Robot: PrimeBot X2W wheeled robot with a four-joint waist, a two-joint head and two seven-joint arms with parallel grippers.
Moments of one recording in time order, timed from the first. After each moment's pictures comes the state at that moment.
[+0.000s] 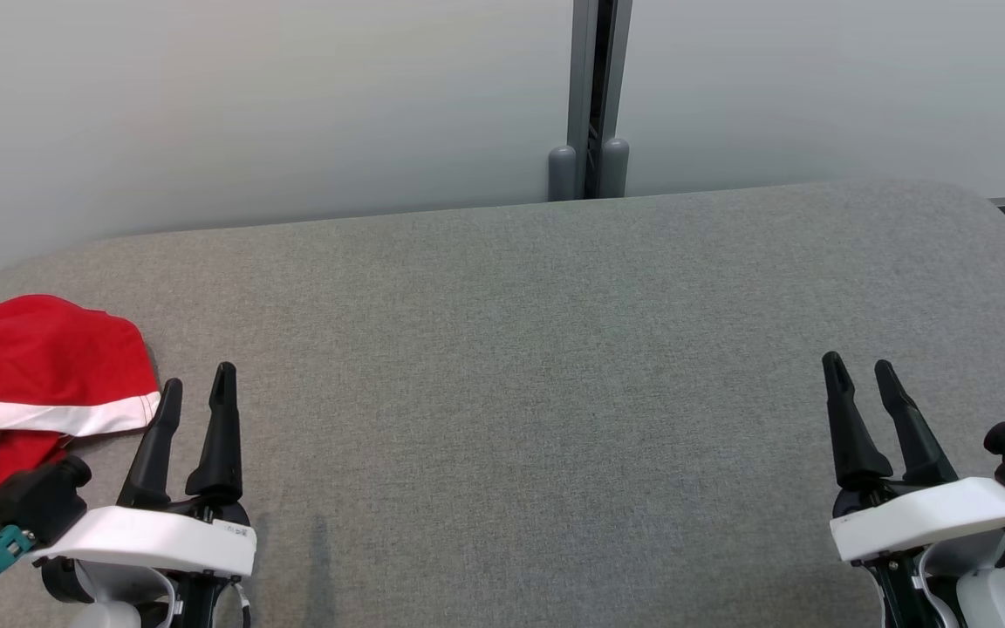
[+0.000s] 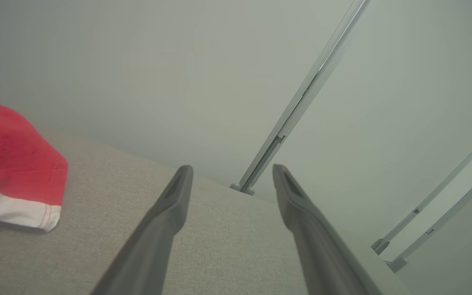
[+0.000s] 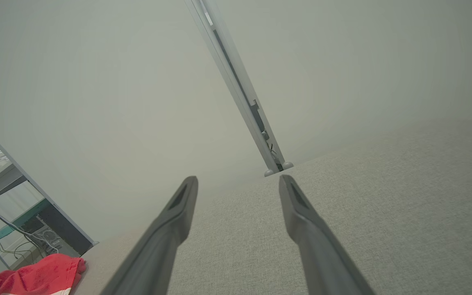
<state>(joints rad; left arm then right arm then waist) -0.07 0.09 0.01 0.13 -0.67 -0.10 -0.09 -0.12 -0.08 0.06 0.18 0.61 0.13 -0.13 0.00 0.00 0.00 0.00</state>
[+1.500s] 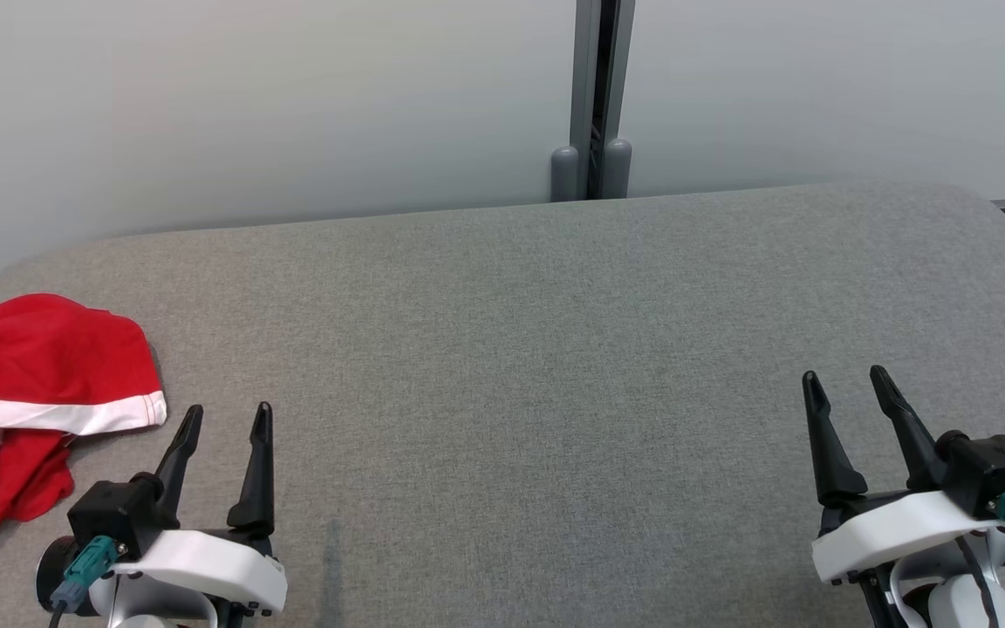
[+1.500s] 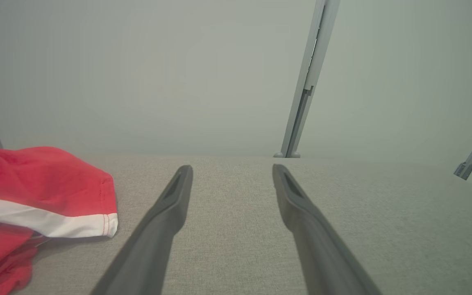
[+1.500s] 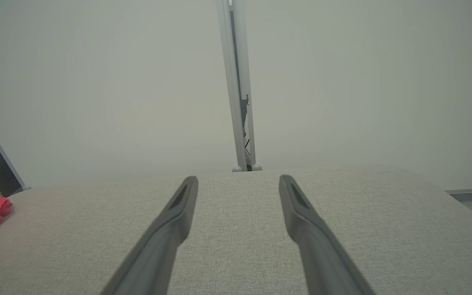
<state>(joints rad) -0.07 0.11 -0.05 0.23 -0.31 -0.04 -0.18 -0.12 -0.05 0.03 0.22 0.21 0.13 -0.17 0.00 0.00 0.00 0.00</state>
